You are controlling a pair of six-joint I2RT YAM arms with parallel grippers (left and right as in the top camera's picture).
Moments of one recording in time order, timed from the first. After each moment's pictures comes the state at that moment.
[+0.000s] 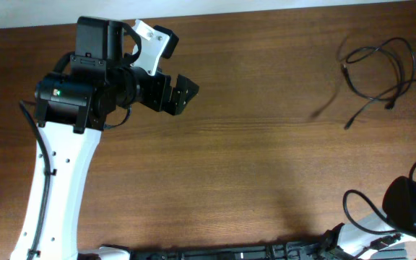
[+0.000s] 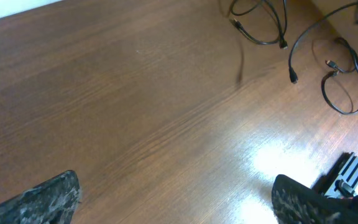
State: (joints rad) left arm -0.26 1.53 1.81 -1.16 0.47 0.13; right arm -0.54 1.79 2.74 -1.49 0.18 0.55
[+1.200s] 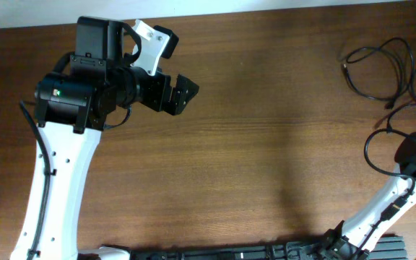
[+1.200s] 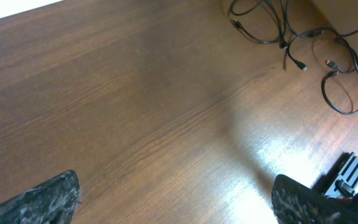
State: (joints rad) left arm -0.26 1.53 1.81 -1.16 0.47 0.13; right arm -0.62 2.24 2.74 -1.61 0.20 0.43
